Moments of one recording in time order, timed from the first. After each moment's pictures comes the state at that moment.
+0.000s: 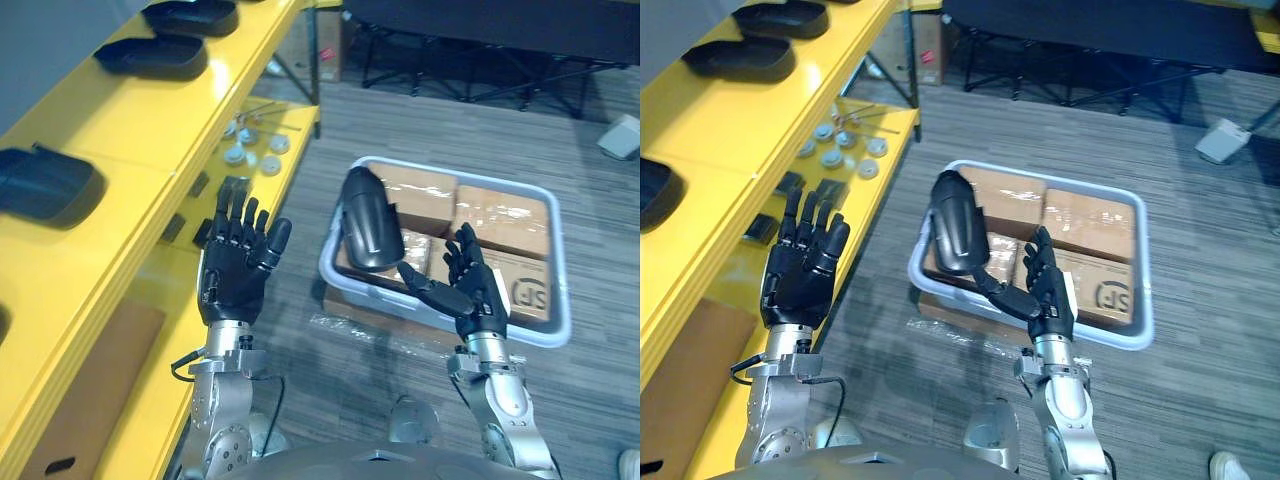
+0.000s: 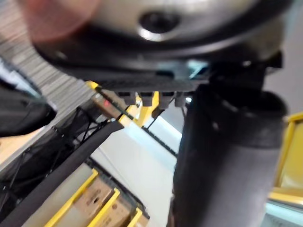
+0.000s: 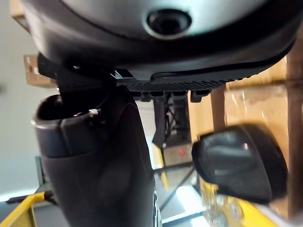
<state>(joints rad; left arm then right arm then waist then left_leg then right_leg) 0.36 0.08 -0.27 -0.32 -0.75 -0.36 -0.01 0.33 -0.25 0.06 -0.06 0.32 -0.30 -0.12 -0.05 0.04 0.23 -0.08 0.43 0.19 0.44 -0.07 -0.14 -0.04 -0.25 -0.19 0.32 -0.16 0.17</state>
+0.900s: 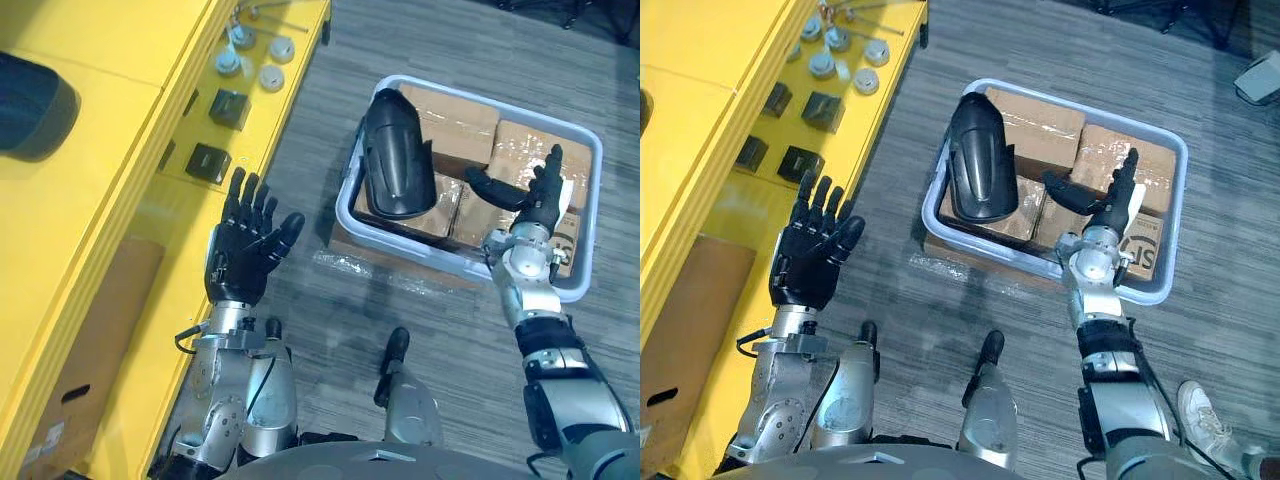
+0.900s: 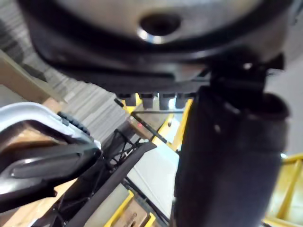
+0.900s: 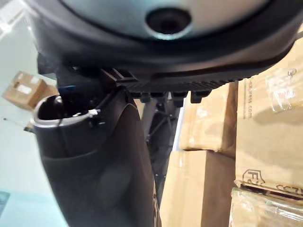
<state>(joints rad) 0.21 0.18 -0.24 -0.18 -0.74 -0.40 -0.04 -0.52 -0.47 -0.03 0.67 0.35 -0.19 -0.41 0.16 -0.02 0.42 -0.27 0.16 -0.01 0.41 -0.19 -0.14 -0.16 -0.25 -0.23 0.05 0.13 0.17</state>
